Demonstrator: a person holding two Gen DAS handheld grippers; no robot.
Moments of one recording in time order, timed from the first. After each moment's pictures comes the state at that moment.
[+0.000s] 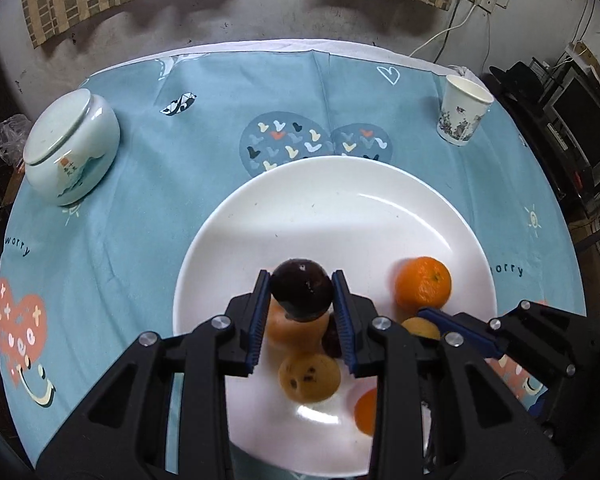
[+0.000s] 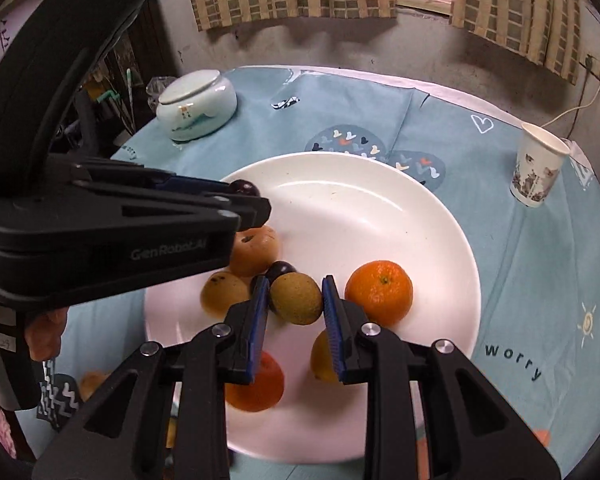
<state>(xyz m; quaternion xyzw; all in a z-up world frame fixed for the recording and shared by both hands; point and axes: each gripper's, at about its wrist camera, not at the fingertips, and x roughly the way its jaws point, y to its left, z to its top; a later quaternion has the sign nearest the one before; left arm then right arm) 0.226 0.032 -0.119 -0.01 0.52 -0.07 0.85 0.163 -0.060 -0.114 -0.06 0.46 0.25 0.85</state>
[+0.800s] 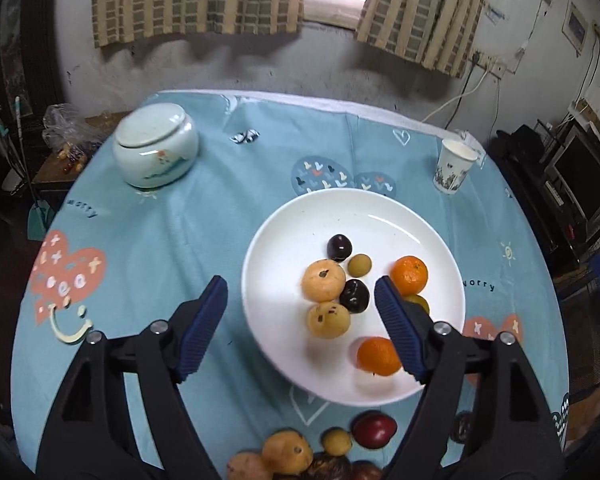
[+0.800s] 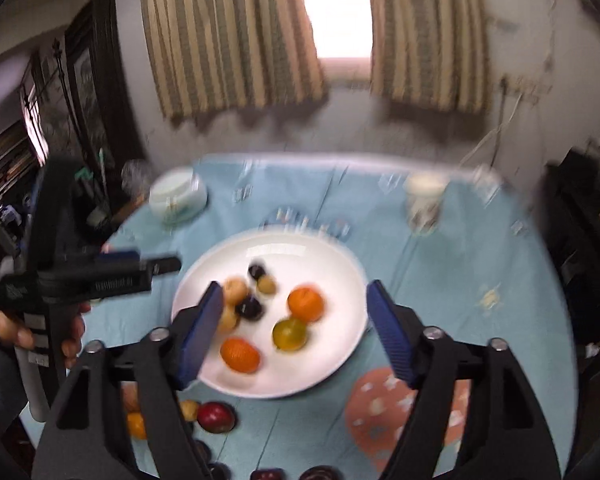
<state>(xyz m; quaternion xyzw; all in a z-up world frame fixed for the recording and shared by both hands) 0.118 0.074 -0.049 -0.07 0.43 -0.02 0.90 0.048 -0.143 0.018 0.01 0.28 0.15 0.95</state>
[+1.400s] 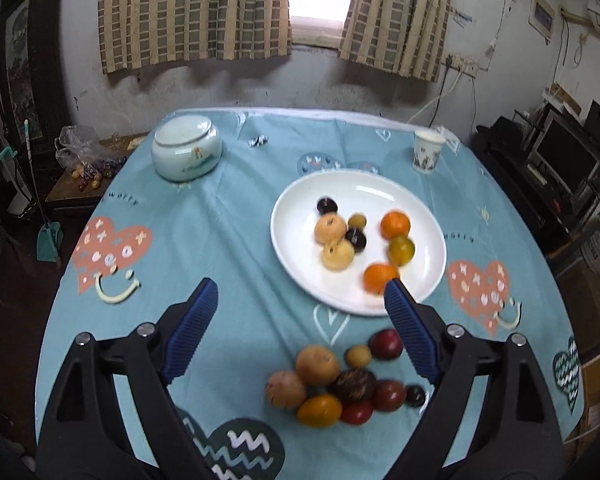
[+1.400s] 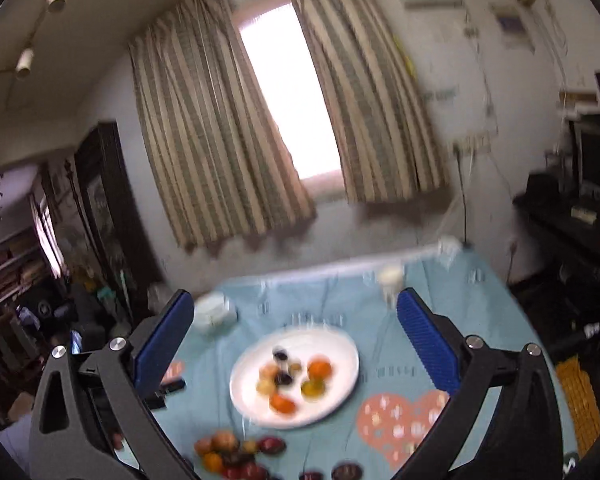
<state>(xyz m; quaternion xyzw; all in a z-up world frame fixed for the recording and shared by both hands) 0.007 0.094 -0.040 -0.03 0.40 -0.04 0.91 -0.042 -0.216 0.062 0.15 0.22 0.15 0.95</state>
